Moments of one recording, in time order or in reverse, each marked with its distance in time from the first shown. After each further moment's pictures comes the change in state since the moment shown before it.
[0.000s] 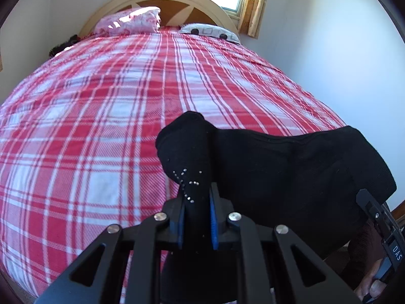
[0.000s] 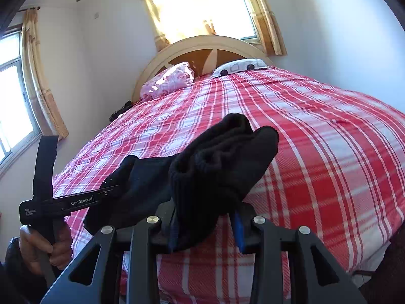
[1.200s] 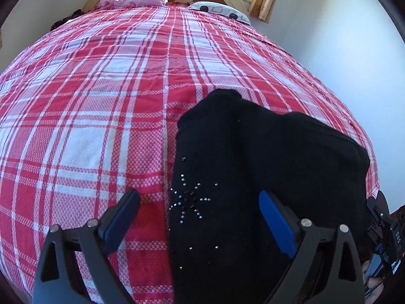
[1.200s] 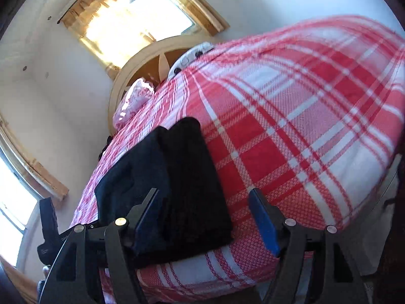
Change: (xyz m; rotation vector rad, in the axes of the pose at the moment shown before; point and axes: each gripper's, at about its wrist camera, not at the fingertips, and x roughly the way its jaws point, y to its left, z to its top) left arm 0.043 0.004 -0.031 -0.065 0.124 -0.020; right arm 0.007 -0.110 -0.058 0.454 0.025 0.013
